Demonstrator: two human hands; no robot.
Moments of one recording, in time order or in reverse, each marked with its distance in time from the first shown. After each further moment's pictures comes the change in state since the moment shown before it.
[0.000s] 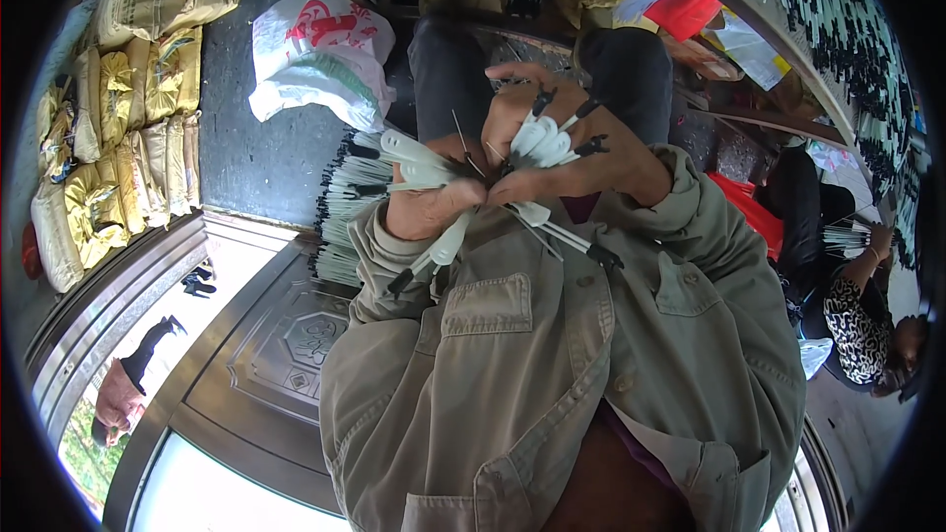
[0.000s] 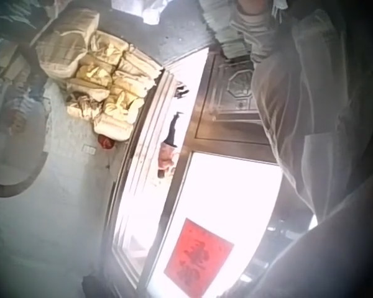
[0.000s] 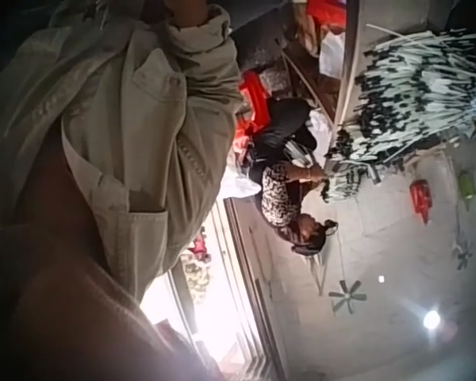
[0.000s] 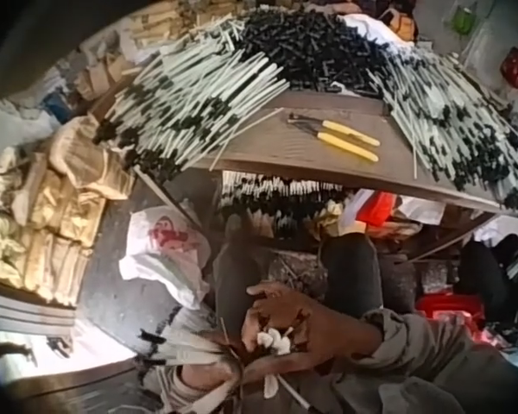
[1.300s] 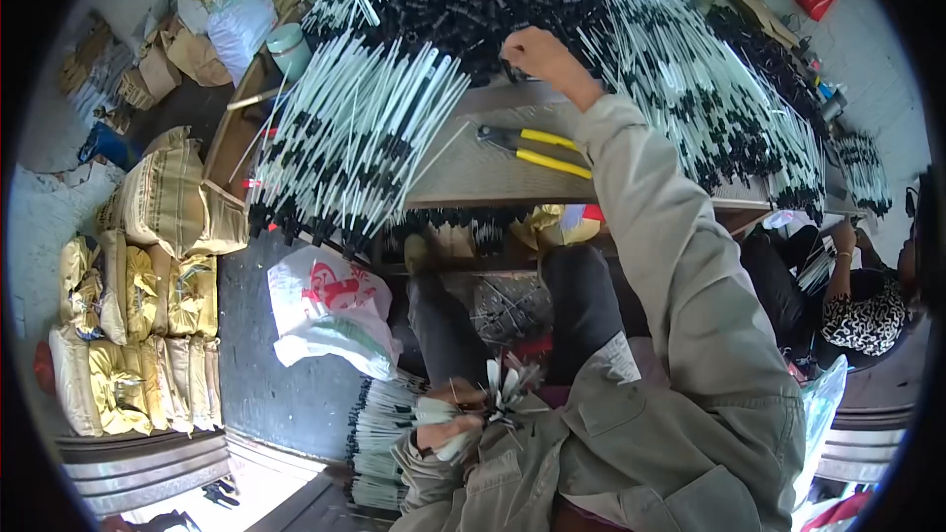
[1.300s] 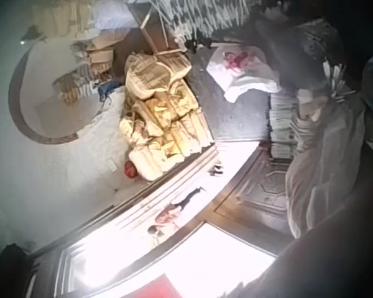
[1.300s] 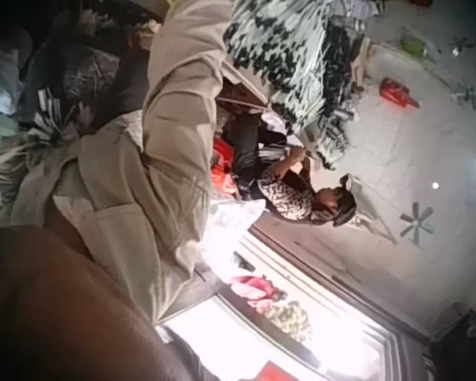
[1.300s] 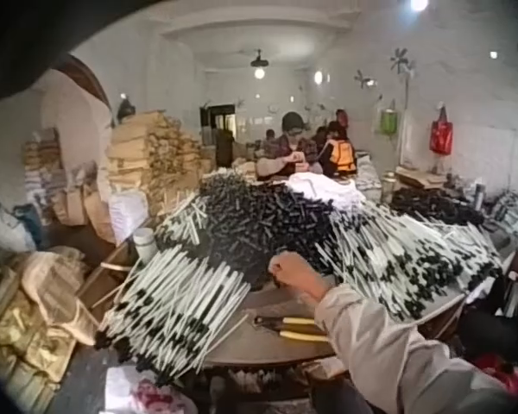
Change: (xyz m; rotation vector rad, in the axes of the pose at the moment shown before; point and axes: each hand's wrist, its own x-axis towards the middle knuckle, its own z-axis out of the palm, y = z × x) left_hand 0.021 -0.004 -0.027 0.037 -0.322 0.179; right_hand 0.136 0.052 -0.325 -0.862 0.528 0.117
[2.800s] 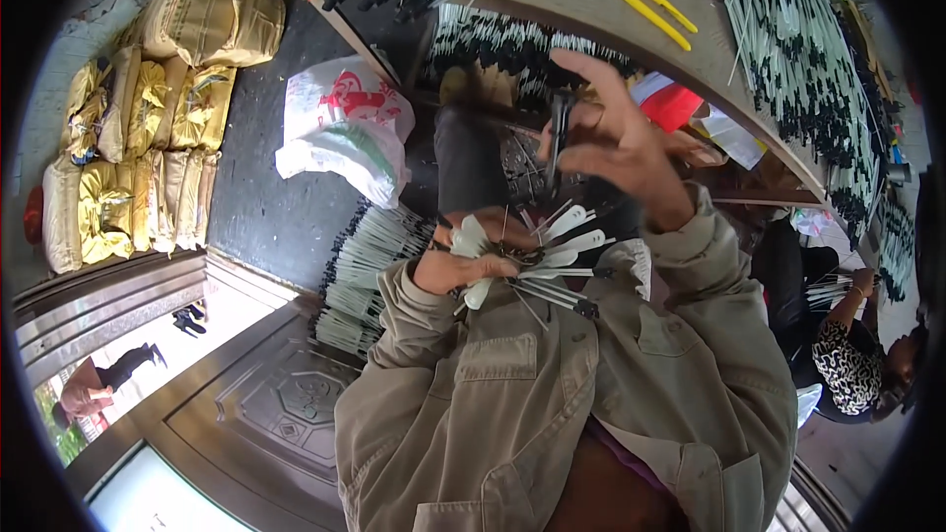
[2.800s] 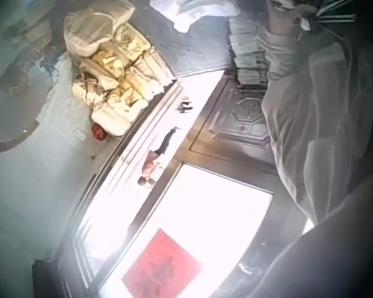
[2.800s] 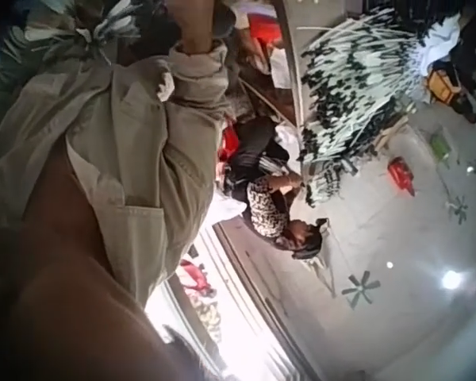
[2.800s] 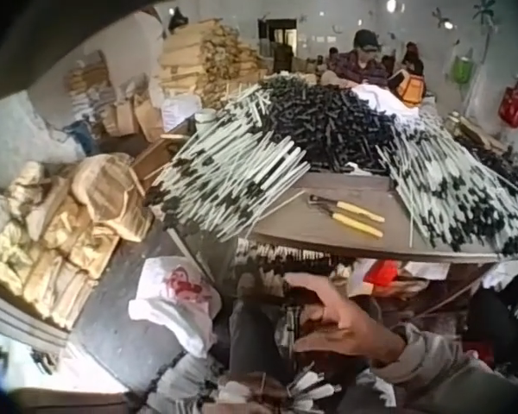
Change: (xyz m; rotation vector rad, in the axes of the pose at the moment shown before) left_hand -0.002 0.029 0.026 0.199 -0.030 -0.256; right_hand -0.231 -0.215 0.036 1.200 -0.473 0.303
